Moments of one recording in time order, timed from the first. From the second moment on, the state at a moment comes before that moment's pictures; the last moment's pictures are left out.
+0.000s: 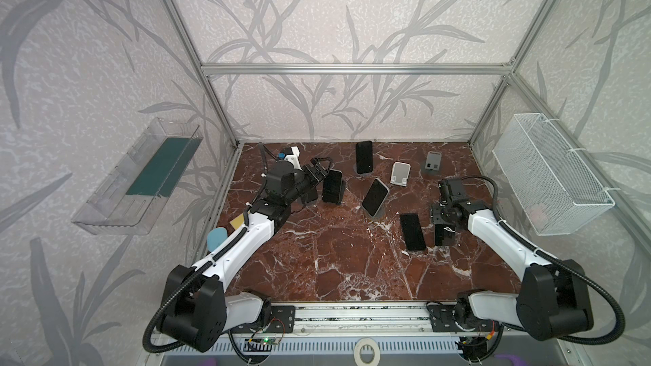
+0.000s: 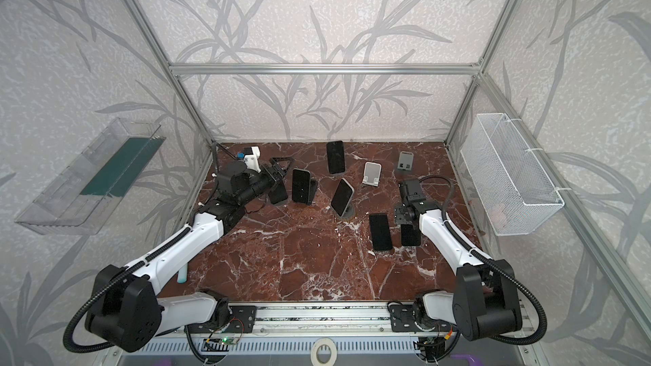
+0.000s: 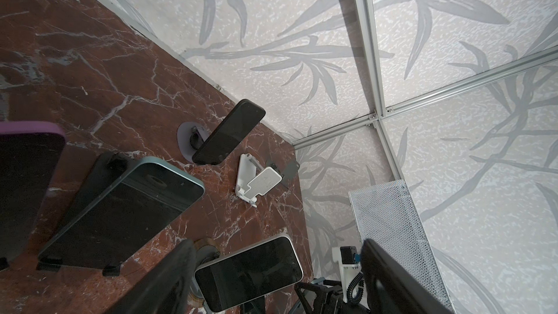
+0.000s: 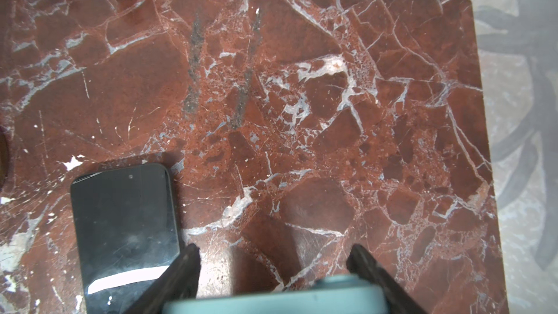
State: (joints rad) left arm -0.33 1.26 0.86 0.19 0.29 -1.01; right arm 0.16 1.31 0.82 -0.60 0.26 0.16
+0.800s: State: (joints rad) left arm -0.33 1.26 0.86 0.19 0.28 -1.00; right arm 0.16 1.55 0.95 -0.64 0.14 0.12
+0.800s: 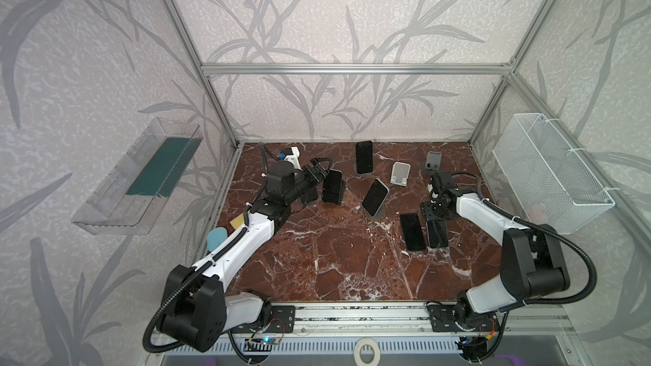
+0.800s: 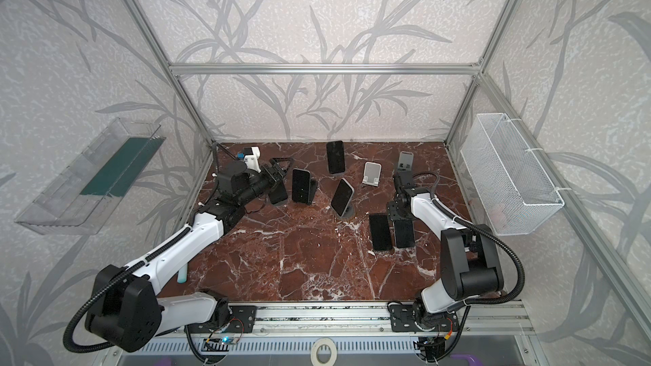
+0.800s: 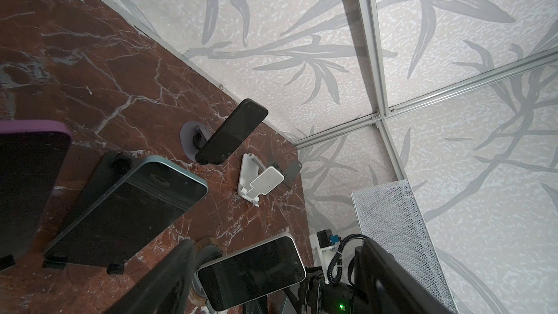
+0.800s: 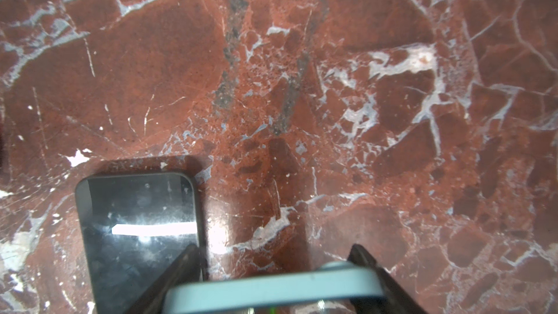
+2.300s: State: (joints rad) left arm -0.33 1.26 0.86 0.19 0.29 -1.00; right arm 0.09 1.80 1.08 -0.65 0.06 0.11
